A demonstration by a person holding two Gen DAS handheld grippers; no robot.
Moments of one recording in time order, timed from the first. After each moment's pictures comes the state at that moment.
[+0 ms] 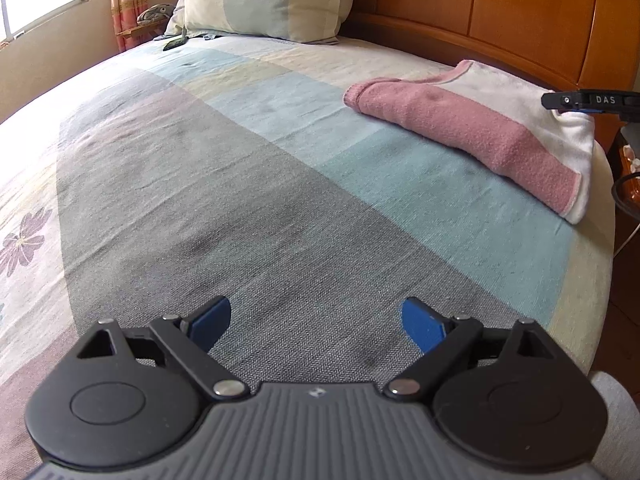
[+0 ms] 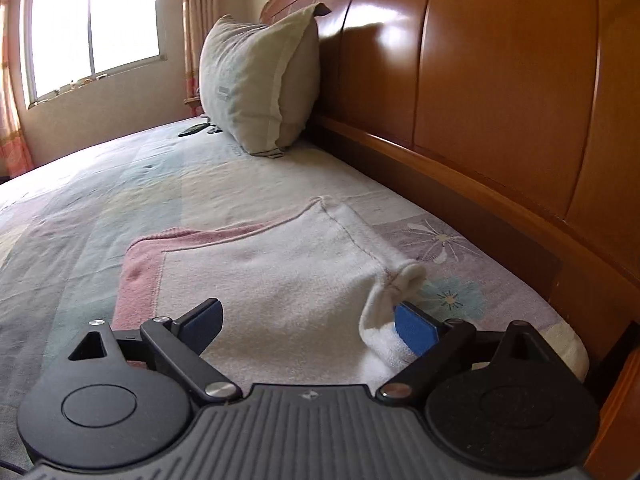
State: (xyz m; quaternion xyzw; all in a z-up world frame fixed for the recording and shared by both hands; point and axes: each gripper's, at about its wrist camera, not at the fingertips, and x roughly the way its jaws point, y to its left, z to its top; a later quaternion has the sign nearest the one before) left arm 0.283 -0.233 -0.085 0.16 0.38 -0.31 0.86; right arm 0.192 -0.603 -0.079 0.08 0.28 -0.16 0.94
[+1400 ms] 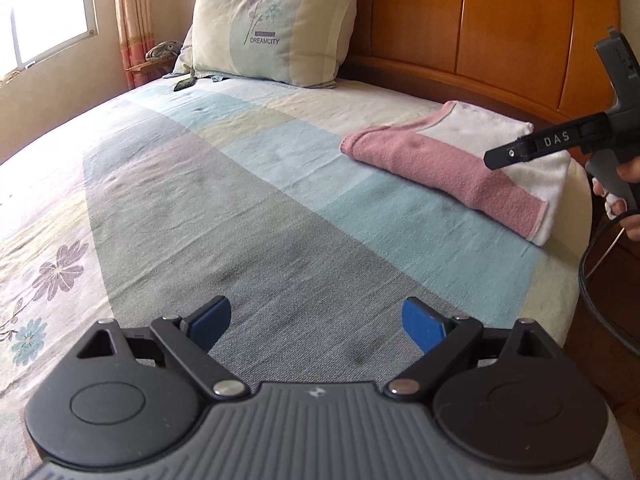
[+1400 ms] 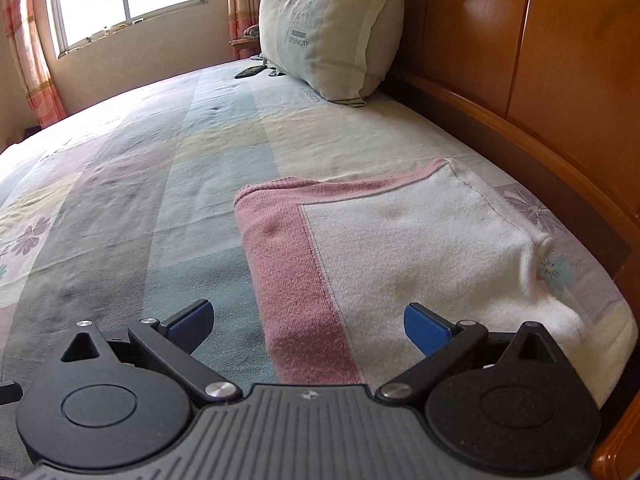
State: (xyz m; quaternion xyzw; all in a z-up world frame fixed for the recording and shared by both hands) left arm 0.244 -0.211 -0.031 0.15 0.33 -0.32 0.88; right arm 0.215 -0.499 -0.051 0.08 0.36 -0.11 0.92
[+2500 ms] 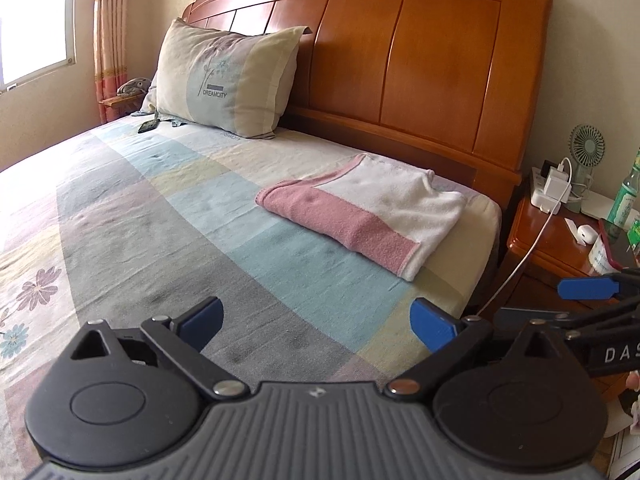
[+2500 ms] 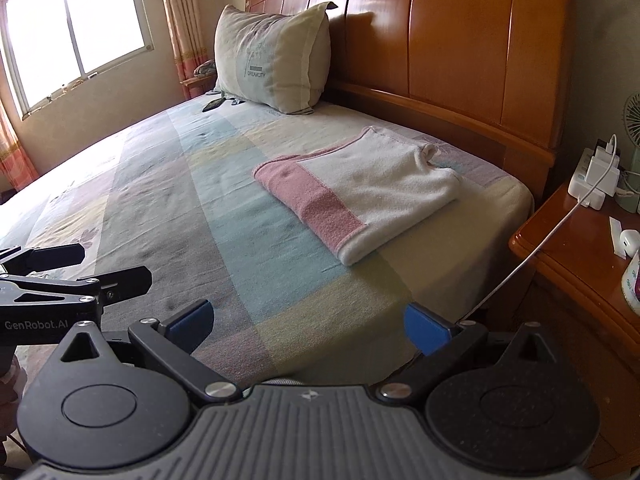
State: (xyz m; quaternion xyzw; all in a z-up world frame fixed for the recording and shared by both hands) left arm 0.145 -0.233 0.027 0.11 0.30 -0.37 0.87; right arm 0.009 -0.380 0.006 0.16 0.32 -0.20 0.91
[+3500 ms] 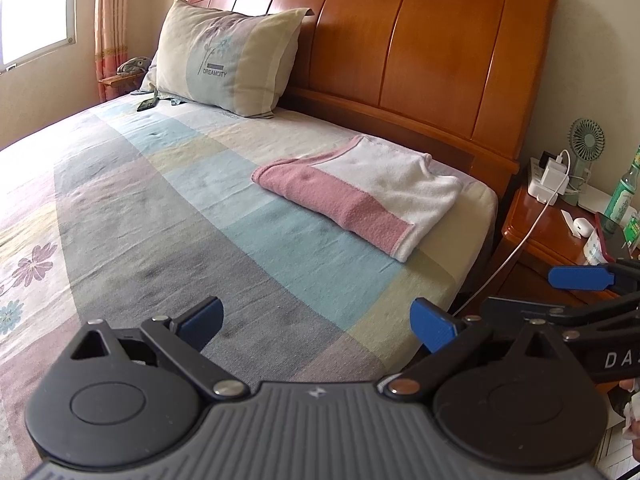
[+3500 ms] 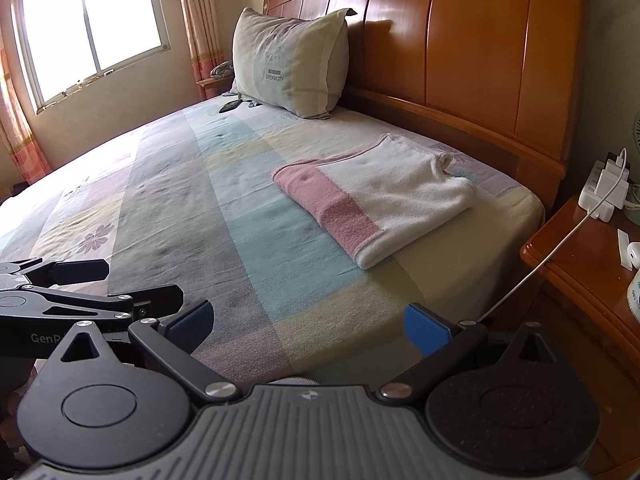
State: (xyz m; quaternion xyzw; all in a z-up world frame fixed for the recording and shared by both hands) left arm 0.140 -0.233 0.022 0.11 0.33 -0.36 0.87; right arm 0.009 -0.370 0.010 0.15 0.32 -0.18 0.92
